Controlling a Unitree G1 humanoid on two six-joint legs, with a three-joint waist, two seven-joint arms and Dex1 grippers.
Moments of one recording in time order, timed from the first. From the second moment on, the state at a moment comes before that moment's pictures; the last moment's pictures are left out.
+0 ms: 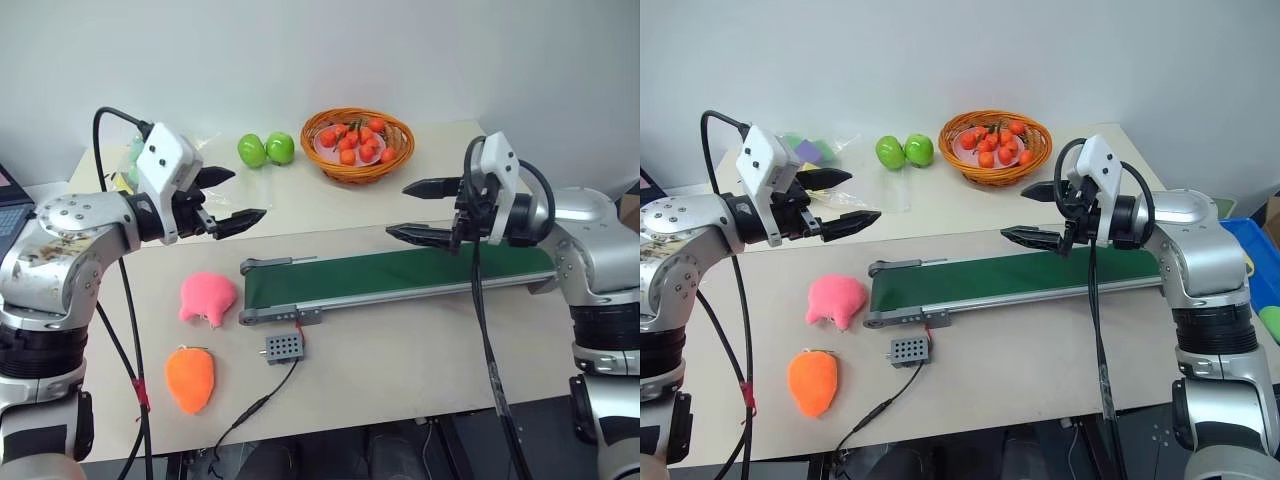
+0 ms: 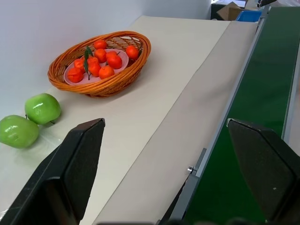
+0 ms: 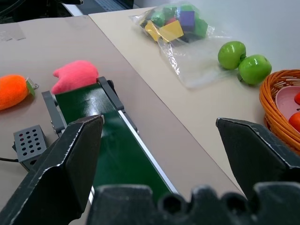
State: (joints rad) left arm -0.62 0.83 0.11 -0.25 -0.51 0.74 -0.81; right arm -0.73 -0.75 0.00 -0.02 0.44 0.54 1.10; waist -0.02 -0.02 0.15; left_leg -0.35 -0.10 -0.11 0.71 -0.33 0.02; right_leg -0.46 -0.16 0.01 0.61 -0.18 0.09
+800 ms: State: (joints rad) left arm -0.22 0.71 1.07 0.11 -1.31 1.61 -0.39; right arm -0.81 -0.67 0.10 0.12 0.39 0.49 1.19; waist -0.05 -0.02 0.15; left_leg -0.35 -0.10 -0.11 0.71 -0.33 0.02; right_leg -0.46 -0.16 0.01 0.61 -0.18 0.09
